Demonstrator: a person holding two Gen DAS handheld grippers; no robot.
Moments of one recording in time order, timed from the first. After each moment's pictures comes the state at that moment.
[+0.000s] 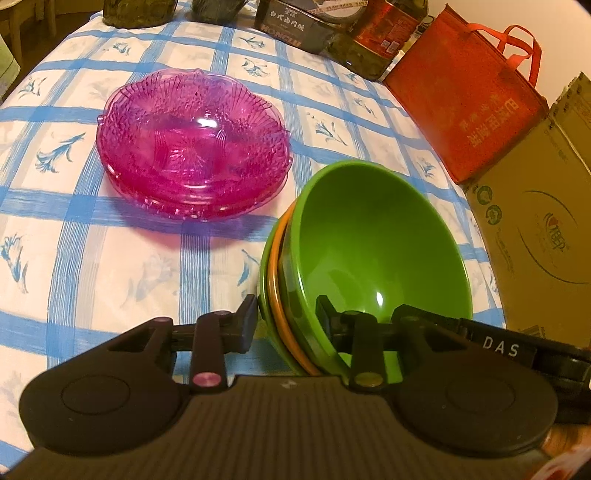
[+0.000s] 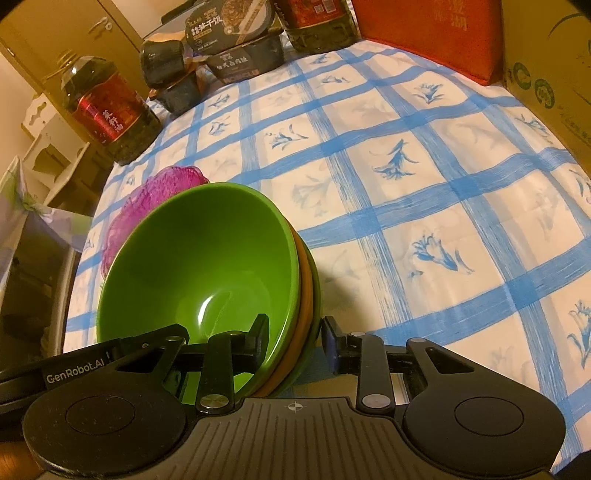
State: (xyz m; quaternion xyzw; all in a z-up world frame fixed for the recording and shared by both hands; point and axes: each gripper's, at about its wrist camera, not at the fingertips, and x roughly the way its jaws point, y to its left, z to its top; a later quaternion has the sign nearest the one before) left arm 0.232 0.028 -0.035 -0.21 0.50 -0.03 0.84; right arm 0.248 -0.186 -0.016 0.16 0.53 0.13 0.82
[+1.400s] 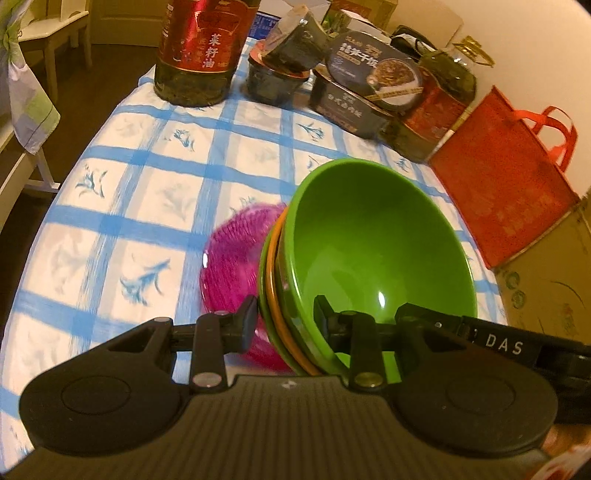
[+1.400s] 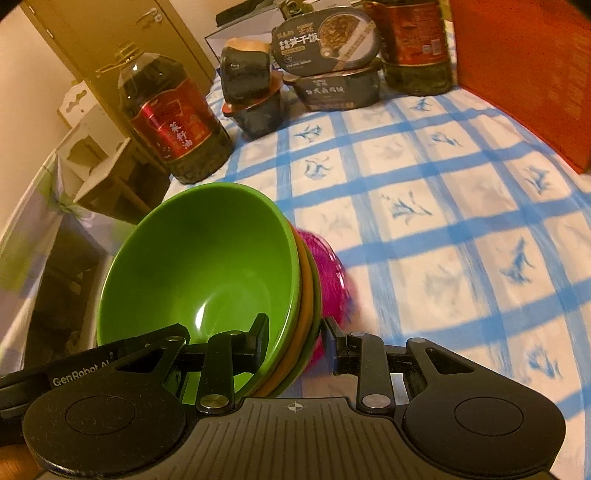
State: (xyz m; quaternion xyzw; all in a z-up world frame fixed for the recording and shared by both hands) left arm 0.295 0.137 0.028 -0.20 0.46 0.03 0.86; right arm 0.343 -0.063 0.037 0.13 0.52 0.20 0.82
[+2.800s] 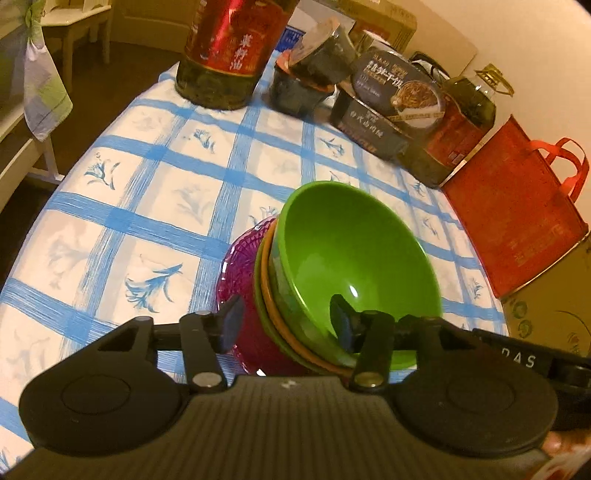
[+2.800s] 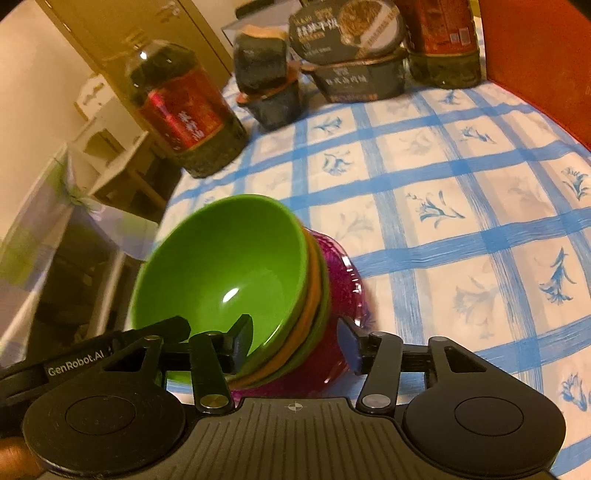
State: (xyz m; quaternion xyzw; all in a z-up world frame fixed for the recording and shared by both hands) left arm 0.286 0.155 0.001 -0.24 0.42 0.05 0.87; right arm 0.347 -0.065 0.008 0.14 0.50 0.23 0.82
